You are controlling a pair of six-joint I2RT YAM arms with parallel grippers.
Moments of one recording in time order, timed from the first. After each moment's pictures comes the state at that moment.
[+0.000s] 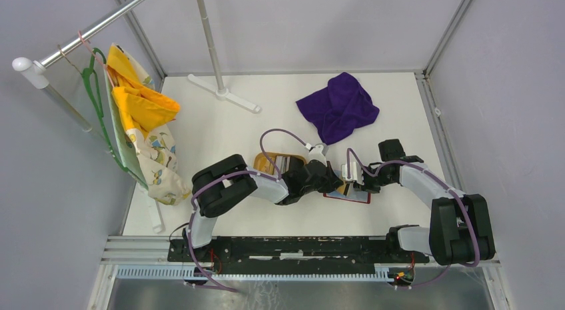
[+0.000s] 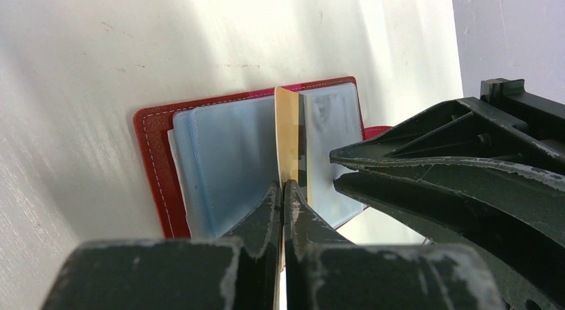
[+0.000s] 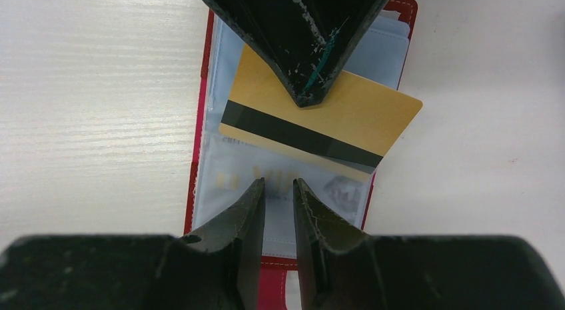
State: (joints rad) left arm -1.09 2.00 0.96 0.56 -0.13 -0.94; right arm 0.11 1.29 0.59 -0.63 -0.65 -1.42
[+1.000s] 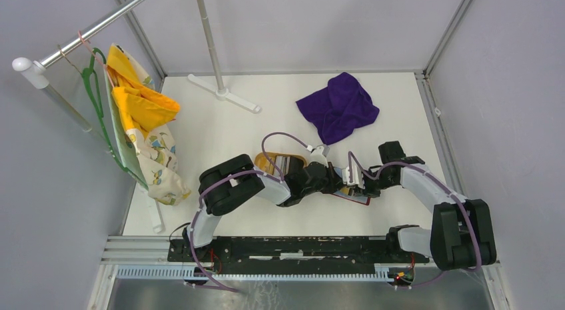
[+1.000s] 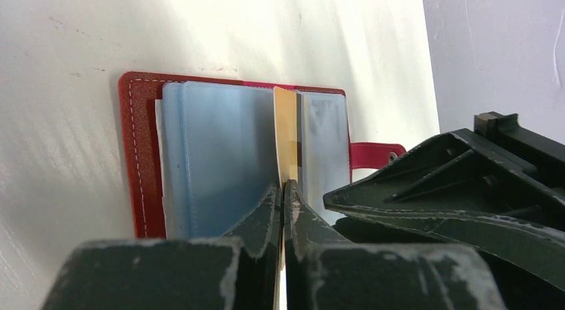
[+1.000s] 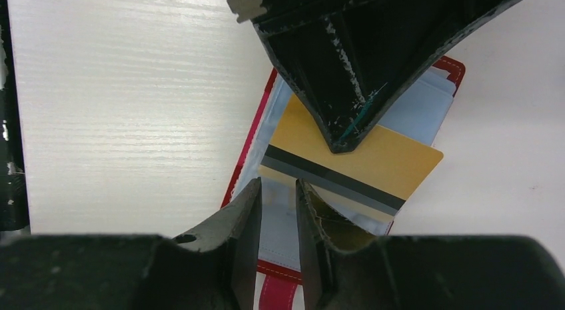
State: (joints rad) left arm -1.10 2.06 0.95 0.69 -0.10 -0.99; right arm 0.12 1.26 0.59 -0.72 -0.71 -1.47
